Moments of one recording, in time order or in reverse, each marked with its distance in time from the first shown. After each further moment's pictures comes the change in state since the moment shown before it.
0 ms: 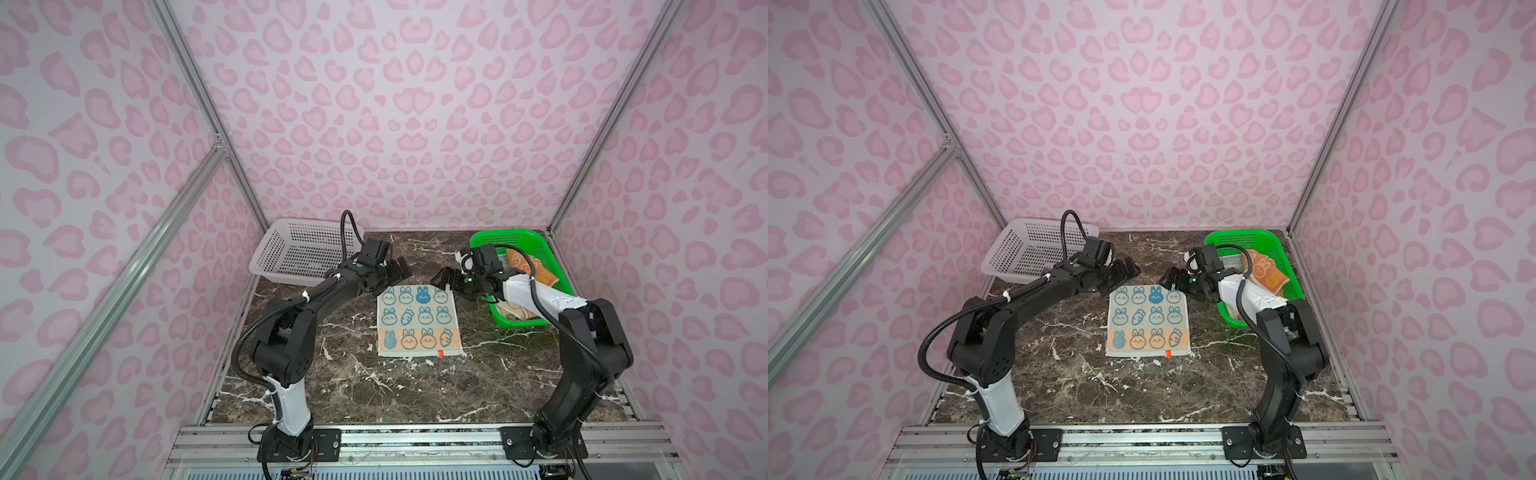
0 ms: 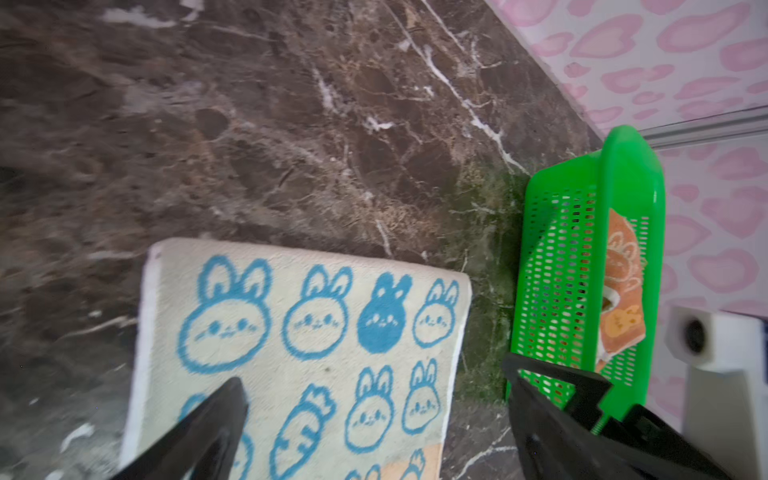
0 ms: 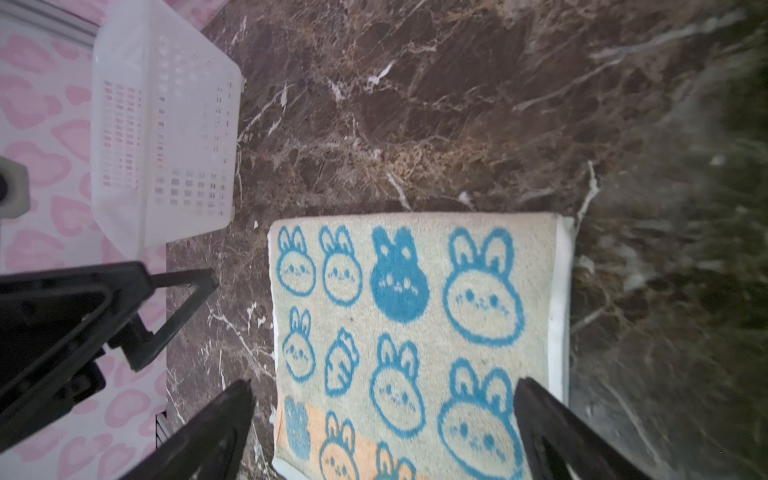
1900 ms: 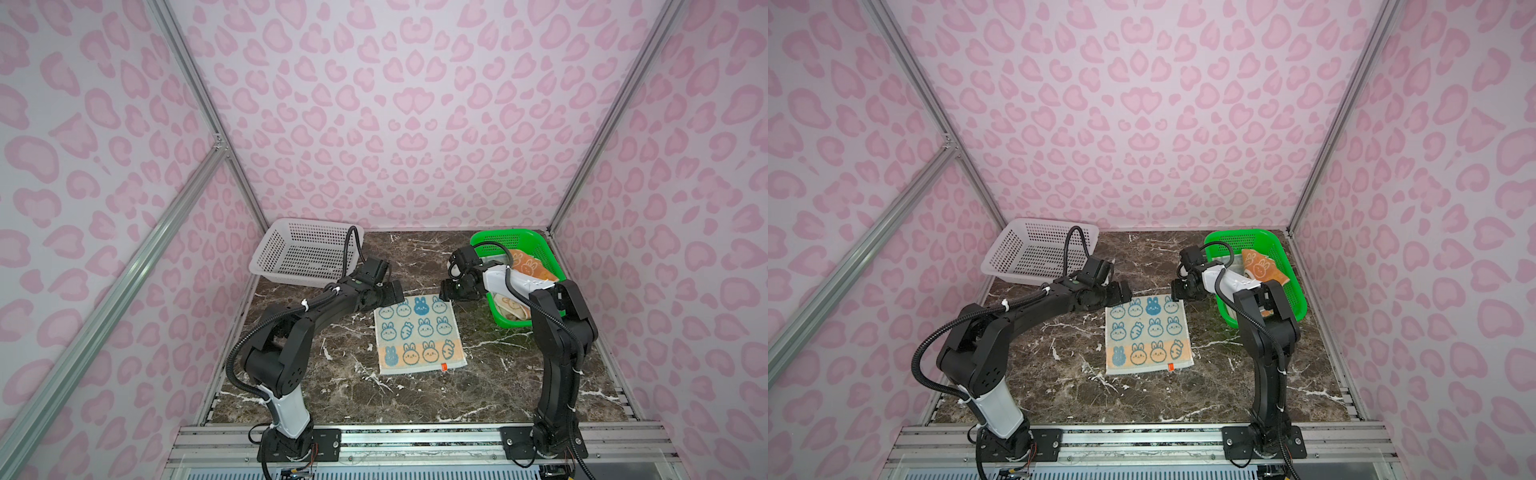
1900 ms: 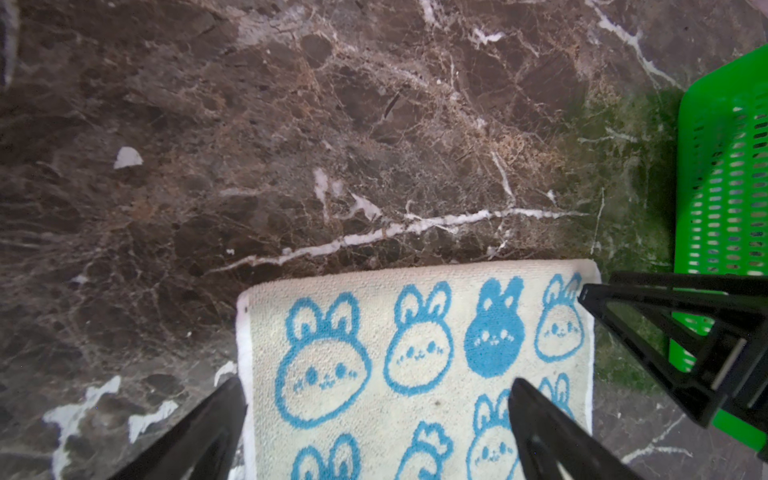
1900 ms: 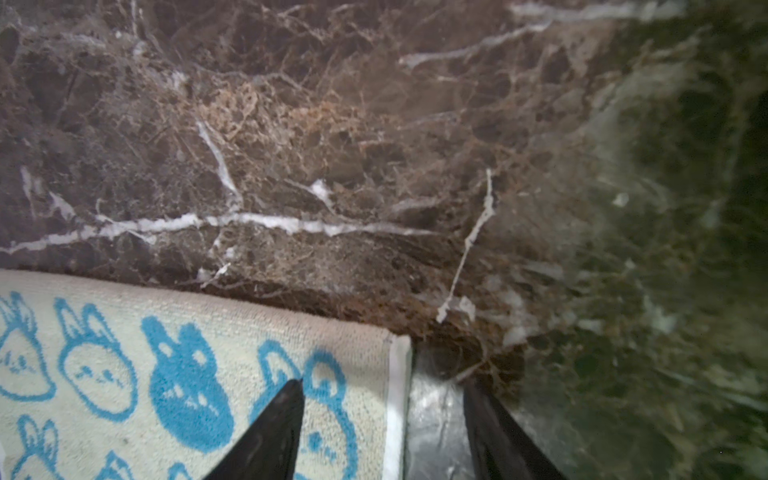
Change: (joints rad) left arm -0.033 -0.112 -0.246 -0.013 -0.163 0.185; right arm 0.039 0.207 0.178 -0.249 0.292 -0.309
